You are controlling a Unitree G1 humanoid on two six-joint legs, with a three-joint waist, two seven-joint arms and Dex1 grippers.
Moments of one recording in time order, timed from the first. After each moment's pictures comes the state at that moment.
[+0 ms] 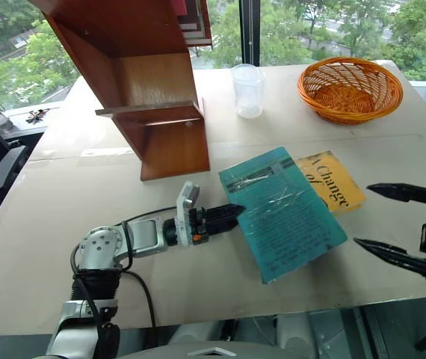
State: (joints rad) left arm -0.33 0.28 0.12 0.07 -1.51 1.32 -0.10; right arm 0.24 -0.95 -0.78 -0.49 0.88 0.48 1.33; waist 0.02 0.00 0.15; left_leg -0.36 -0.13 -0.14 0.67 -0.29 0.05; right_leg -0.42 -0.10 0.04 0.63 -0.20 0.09
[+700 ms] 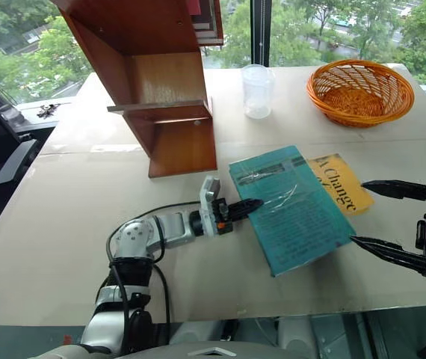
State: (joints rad) left arm -0.42 0.08 0.17 0.23 -1.42 1.29 -0.14; right arm 0.27 -0.92 -0.76 -0.53 0.88 0.51 1.25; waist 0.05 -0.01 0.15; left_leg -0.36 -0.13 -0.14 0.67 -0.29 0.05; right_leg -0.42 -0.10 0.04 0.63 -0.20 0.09
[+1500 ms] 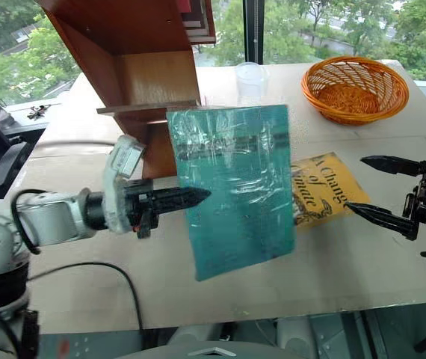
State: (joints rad) left arm -0.36 0.85 0.23 -0.63 -1.41 1.08 -0.41; right arm -0.02 -0.92 -0.53 -0.27 0.76 0.38 1.27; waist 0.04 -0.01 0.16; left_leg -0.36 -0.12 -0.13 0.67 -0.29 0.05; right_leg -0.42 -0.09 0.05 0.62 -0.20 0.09
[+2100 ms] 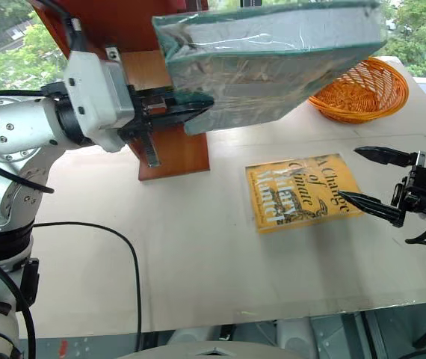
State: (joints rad) left arm -0.82 0.87 -0.06 -0.47 -0.49 0.39 -0.87; right arm -0.09 -0.85 -0.46 -0.20 0.72 0.28 1.26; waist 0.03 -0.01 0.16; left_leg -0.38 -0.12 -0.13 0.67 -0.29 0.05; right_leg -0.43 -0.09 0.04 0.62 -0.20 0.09
